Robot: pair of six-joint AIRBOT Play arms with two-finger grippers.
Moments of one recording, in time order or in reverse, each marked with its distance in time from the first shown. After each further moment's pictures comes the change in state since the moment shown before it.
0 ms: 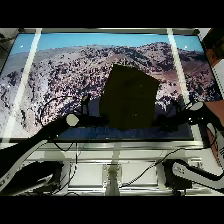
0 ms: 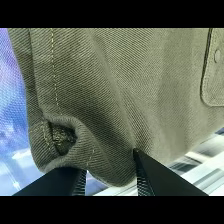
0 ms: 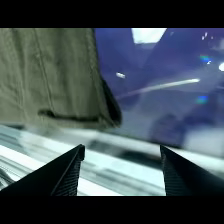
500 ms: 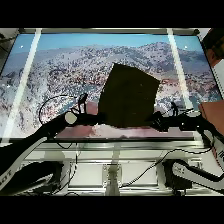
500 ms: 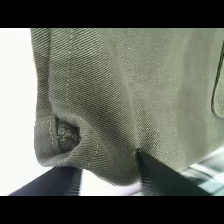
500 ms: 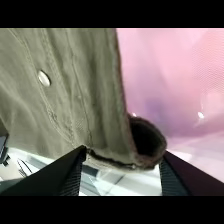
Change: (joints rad) left arm 0.068 -0.024 0.000 0.006 0.009 0.000; right arm -0.001 0.001 -0.144 0.311 -0.211 -0.026
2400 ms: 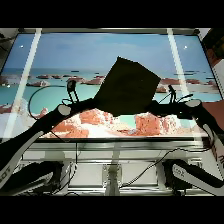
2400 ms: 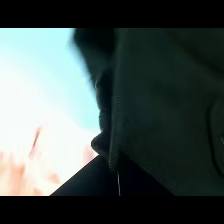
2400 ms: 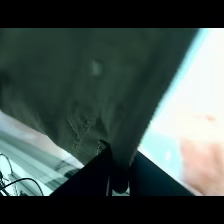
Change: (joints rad) left arm 0.101 0.013 0.078 -0.128 0.227 0.250; right arm 0.172 0.088 0.214 0.097 -0.009 -0.121
